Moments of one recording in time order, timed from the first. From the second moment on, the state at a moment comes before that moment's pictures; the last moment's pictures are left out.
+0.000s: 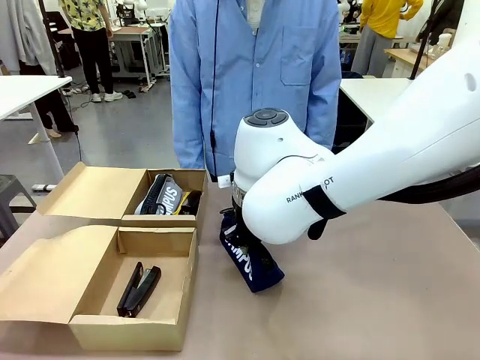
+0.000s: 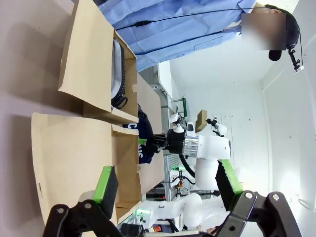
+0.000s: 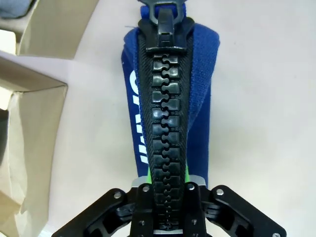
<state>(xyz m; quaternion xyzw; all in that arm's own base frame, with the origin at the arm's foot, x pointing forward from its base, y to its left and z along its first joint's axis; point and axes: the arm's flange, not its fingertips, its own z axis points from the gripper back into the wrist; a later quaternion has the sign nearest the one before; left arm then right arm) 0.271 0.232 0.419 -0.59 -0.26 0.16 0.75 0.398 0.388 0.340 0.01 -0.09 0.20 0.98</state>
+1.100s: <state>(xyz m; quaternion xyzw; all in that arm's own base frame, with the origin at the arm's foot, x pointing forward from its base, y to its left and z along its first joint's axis) 0.270 0.232 0.420 -0.59 -0.26 0.16 0.75 0.188 0.226 0.515 0.01 -0.02 -0.07 1.00</state>
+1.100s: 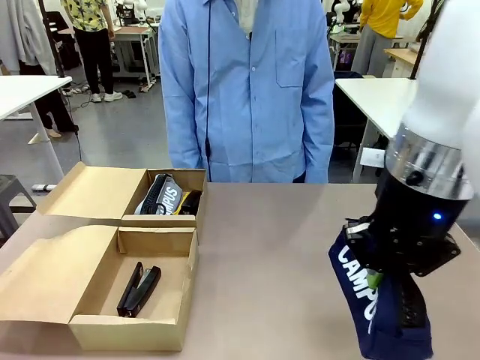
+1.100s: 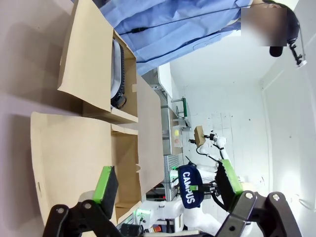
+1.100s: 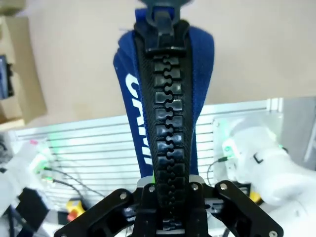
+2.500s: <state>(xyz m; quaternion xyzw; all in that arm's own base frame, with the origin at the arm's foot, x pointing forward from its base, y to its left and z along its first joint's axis) 0.270 0.232 0.420 -0.59 -0.26 0.16 0.75 0.229 0.228 0.507 0.18 0.01 -0.01 0.98</state>
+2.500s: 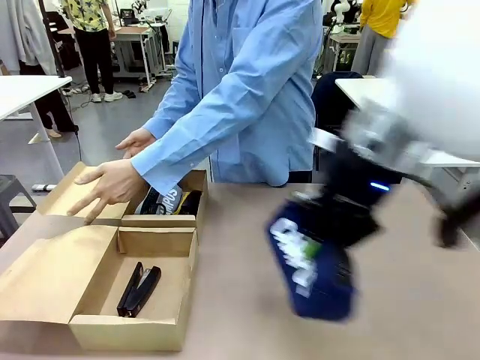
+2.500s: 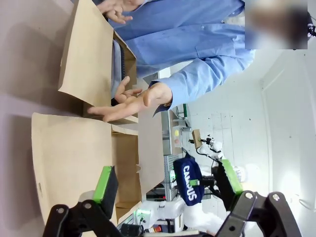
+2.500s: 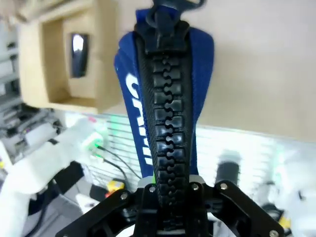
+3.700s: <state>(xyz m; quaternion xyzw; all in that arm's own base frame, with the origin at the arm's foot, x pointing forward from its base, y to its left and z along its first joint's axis) 0.270 0.232 0.420 -0.59 -0.26 0.16 0.75 0.167 0.103 0.539 0.18 -0.01 -0.10 0.98</state>
